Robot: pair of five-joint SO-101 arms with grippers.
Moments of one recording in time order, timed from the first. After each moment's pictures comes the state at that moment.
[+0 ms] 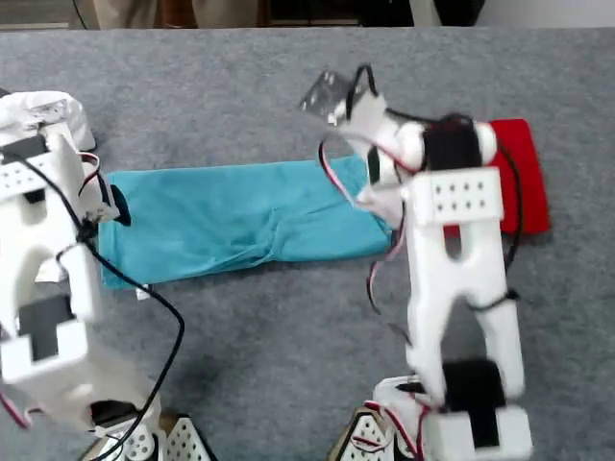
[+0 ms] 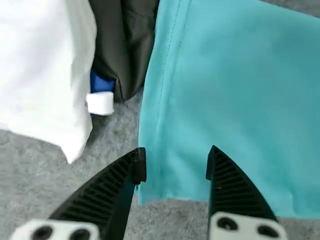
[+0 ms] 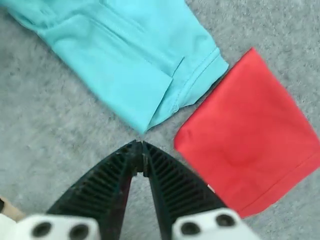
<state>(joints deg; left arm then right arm) -23.9 10.5 2.1 78.5 -10.2 -9.7 -14.4 2.9 90.4 40.5</state>
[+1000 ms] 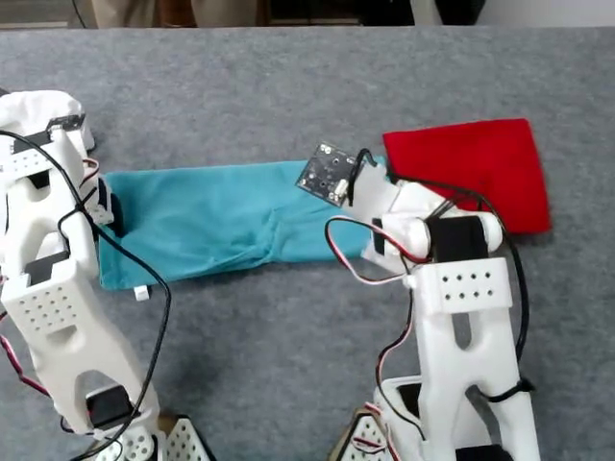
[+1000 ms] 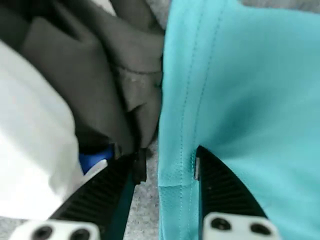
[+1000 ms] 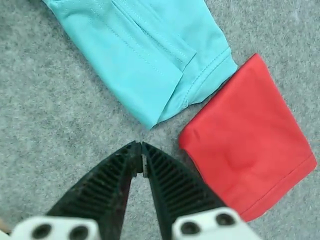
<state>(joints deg) -25.6 38.1 -15.9 79.4 -20.7 -9.6 -36.9 30.6 78.7 46.3</state>
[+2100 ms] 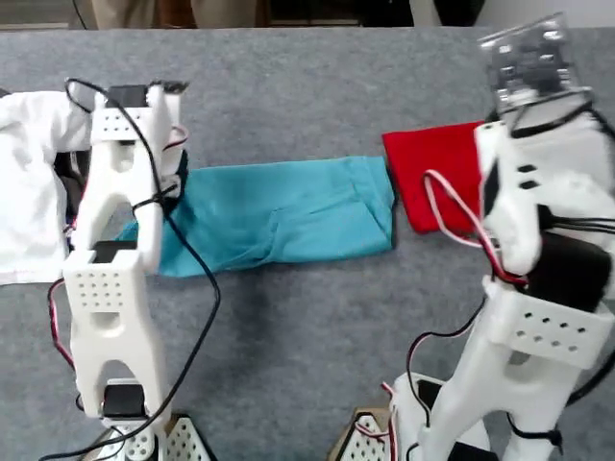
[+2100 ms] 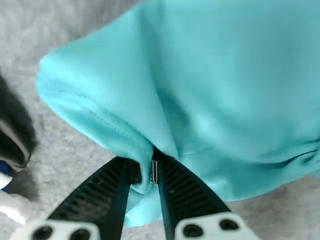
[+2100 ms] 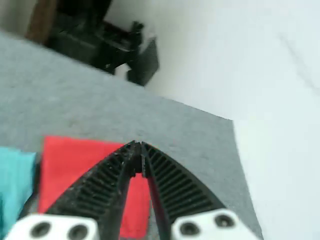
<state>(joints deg) -3.9 39.1 -40.5 100.1 -16.5 14.6 -37.1 2.9 62.6 22.6</state>
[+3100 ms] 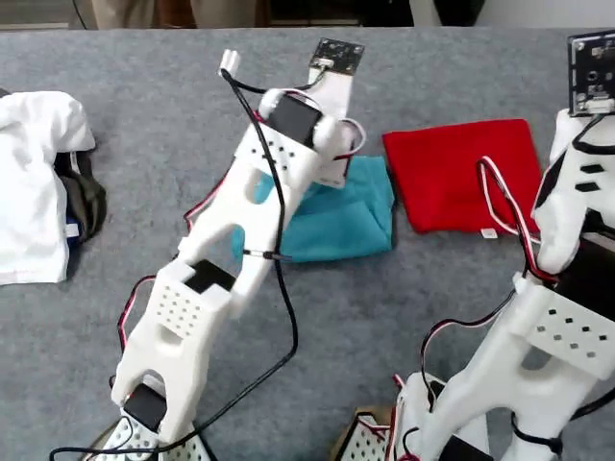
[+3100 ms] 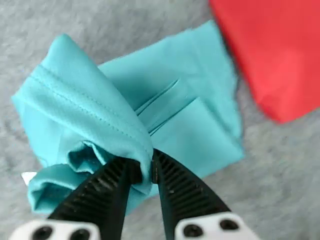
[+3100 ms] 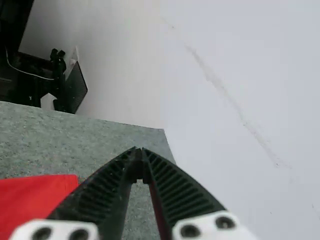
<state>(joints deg) 29.5 39.4 -62.2 95.0 6.7 27.0 -37.1 5.8 48.7 25.3</state>
